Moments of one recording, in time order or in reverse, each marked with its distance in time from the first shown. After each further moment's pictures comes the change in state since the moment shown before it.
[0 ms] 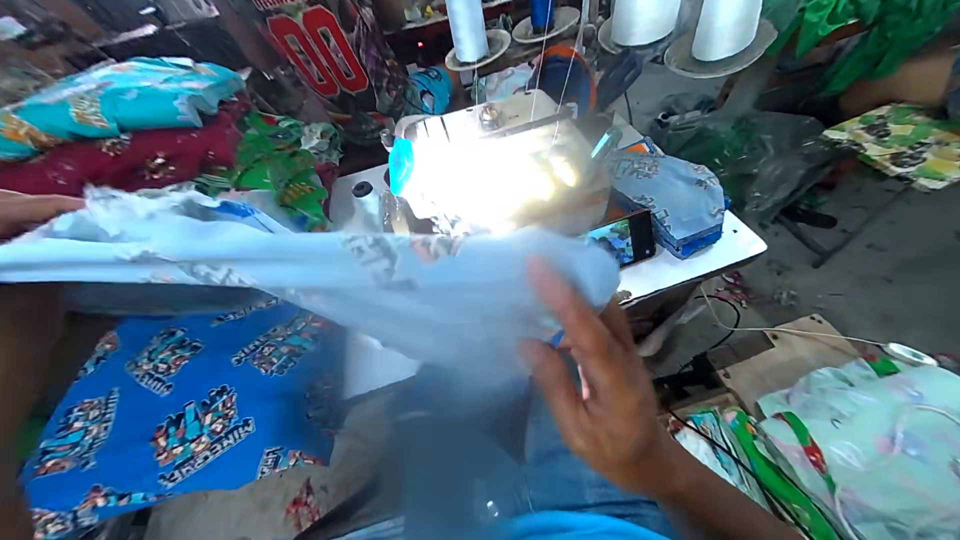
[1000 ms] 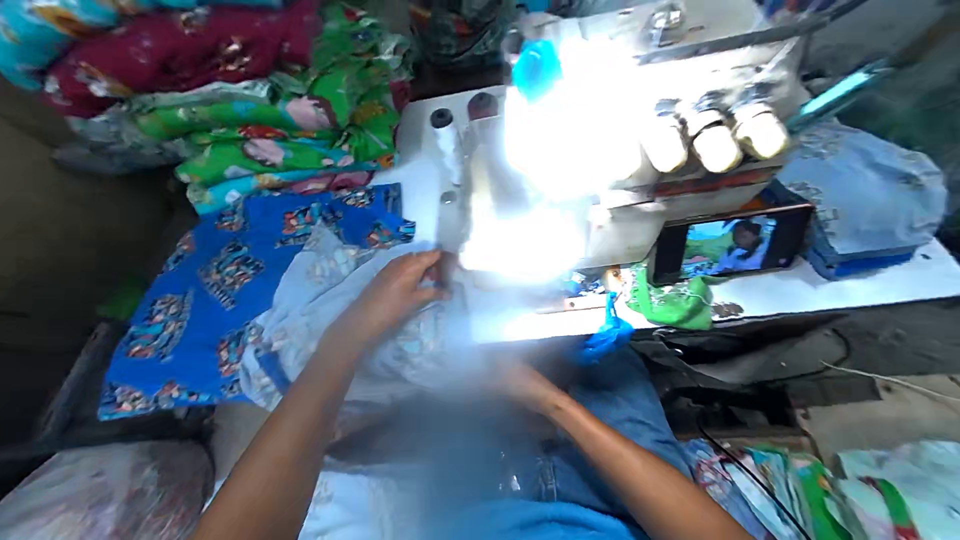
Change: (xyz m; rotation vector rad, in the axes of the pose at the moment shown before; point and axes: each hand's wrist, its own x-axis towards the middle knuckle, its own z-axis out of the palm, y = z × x) left_hand -0.078 0.000 0.156 -0.090 -0.727 -0.310; right_hand -0.124 0.120 0.140 0.741 -0.709 1.116
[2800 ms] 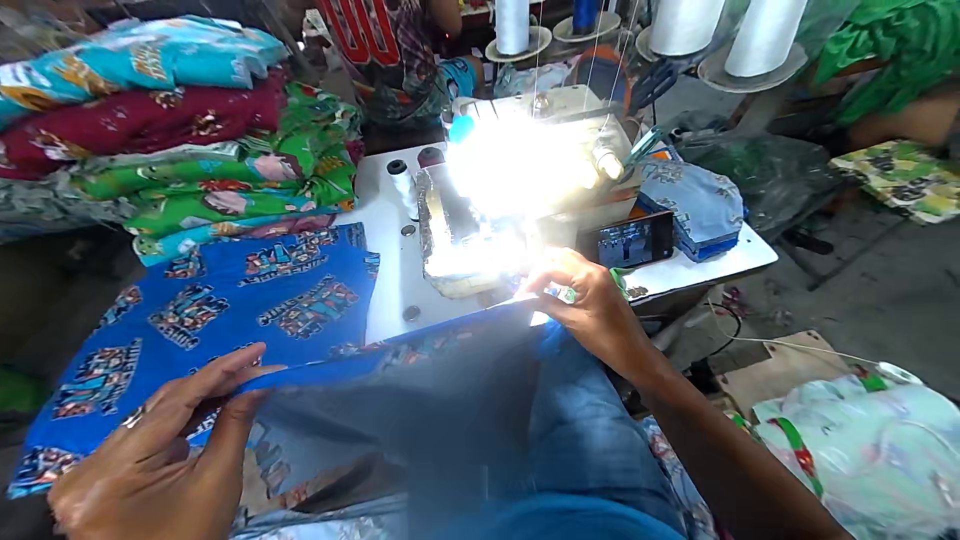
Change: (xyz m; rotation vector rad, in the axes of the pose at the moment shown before) left_hand -0.177 0.062 -0.037 -0.182 0.808 0.068; right_hand -0.107 -0.179 -0.042 -0.936 0.529 -0.740
